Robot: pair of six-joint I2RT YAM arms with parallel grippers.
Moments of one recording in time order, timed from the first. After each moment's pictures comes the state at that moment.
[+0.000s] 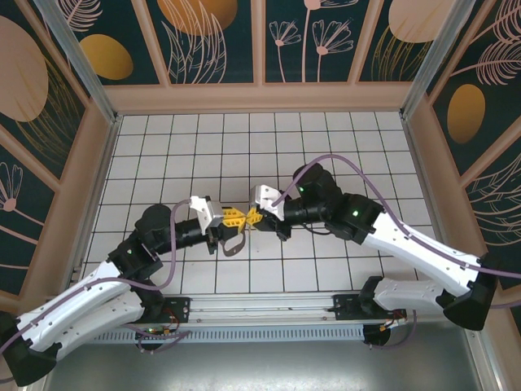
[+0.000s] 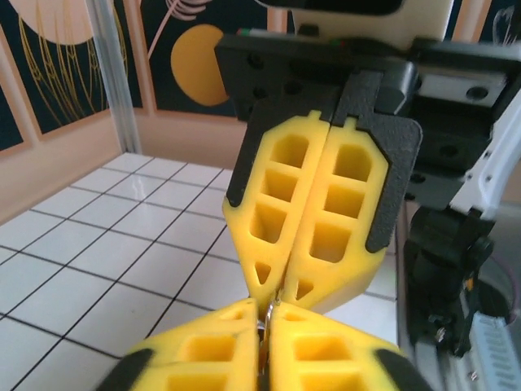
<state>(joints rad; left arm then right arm) -0.84 0.70 0.58 0.01 0.41 0.02 1.00 1.14 1.13 -0.52 -0.43 -0.35</state>
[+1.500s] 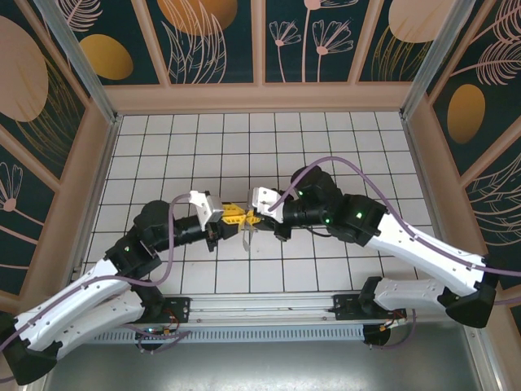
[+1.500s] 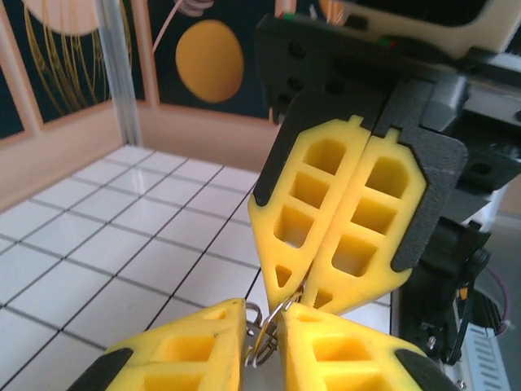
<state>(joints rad) -0.84 0.72 0.66 -0.06 0.40 -0.02 1.05 1.14 1.18 -0.58 -0.31 -0.40</state>
